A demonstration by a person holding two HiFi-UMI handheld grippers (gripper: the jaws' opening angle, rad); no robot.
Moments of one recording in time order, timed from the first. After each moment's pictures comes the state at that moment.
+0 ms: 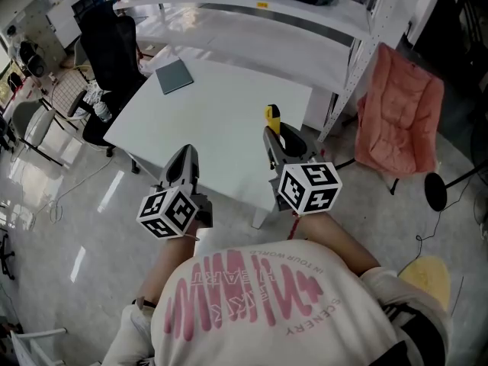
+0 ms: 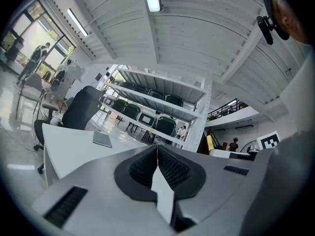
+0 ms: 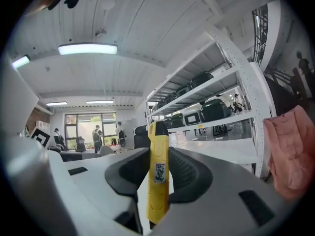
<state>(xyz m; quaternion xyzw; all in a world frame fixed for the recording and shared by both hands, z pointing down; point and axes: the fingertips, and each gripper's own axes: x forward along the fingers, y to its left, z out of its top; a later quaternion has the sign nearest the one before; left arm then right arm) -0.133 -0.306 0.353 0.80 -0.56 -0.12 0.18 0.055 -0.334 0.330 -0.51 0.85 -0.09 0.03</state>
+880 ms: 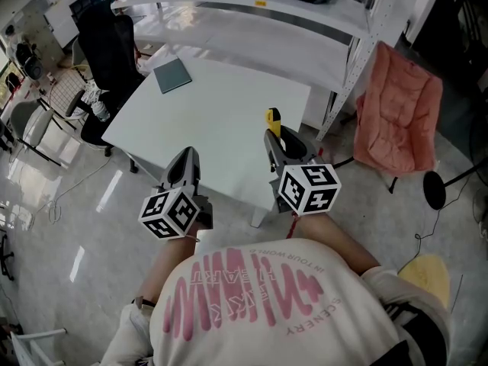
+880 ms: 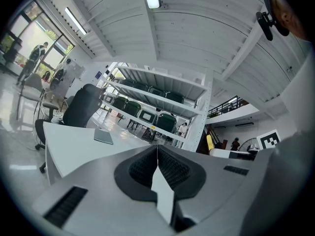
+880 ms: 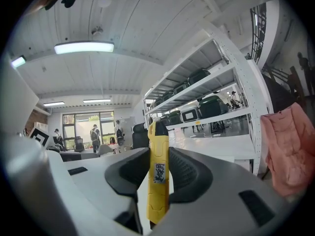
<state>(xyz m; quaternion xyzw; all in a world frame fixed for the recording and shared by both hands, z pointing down) -0.131 -0.308 0.364 0.80 -0.56 -0.10 0.18 0.058 -0.335 0.343 -0.52 0.85 -0.11 0.02</state>
